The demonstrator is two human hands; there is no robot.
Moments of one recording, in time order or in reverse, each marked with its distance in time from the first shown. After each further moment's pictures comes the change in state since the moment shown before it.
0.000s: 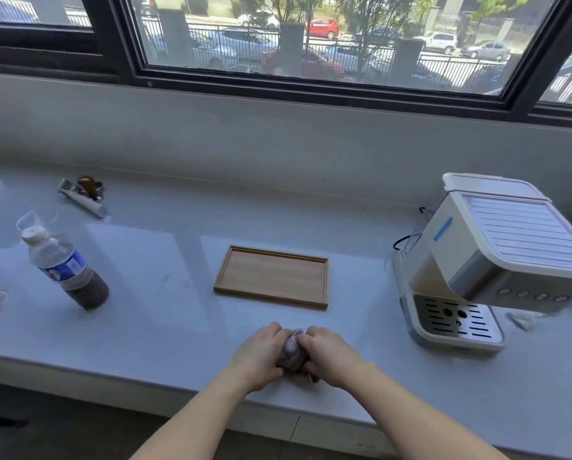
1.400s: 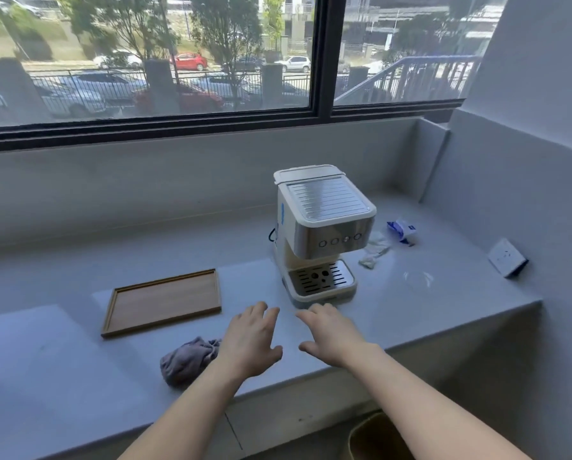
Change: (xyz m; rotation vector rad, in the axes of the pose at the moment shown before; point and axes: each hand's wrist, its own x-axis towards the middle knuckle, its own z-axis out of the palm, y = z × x) left_hand 0.015 0.200 -0.007 0.308 0.119 0.317; right_hand -0.200 0.088 -0.041 0.038 0.259 0.438
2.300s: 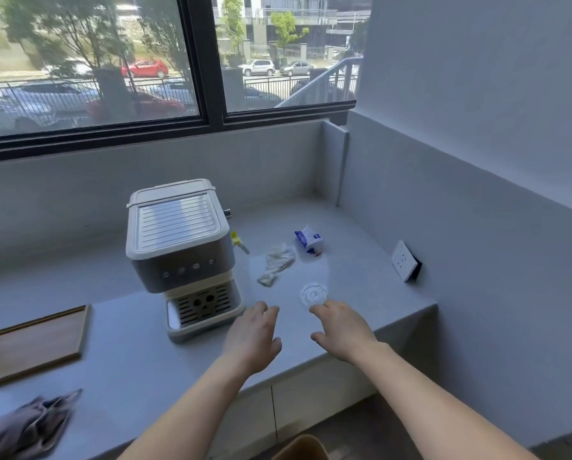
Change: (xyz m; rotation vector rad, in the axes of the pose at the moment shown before) left_hand 0.162 0.248 0.031 -0.066 -0.052 0.037; right_hand -0.073 0.287 -0.054 0.075 0.047 0.238
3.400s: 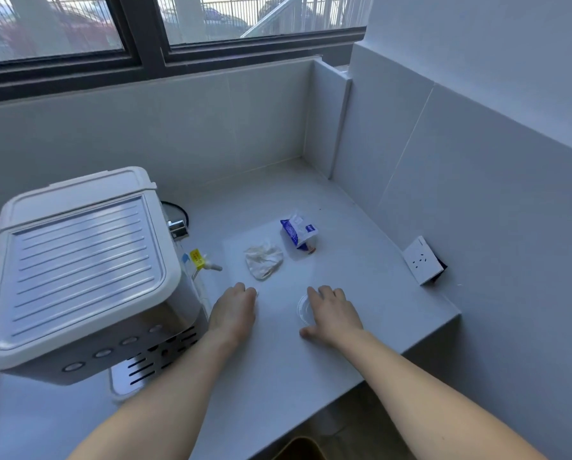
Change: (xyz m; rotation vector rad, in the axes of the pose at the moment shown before) left_hand 0.188 -0.074 0.059 -0.049 -0.091 -0.092; right_hand 0.159 0.053 0.054 -0.052 -0.149 0.237
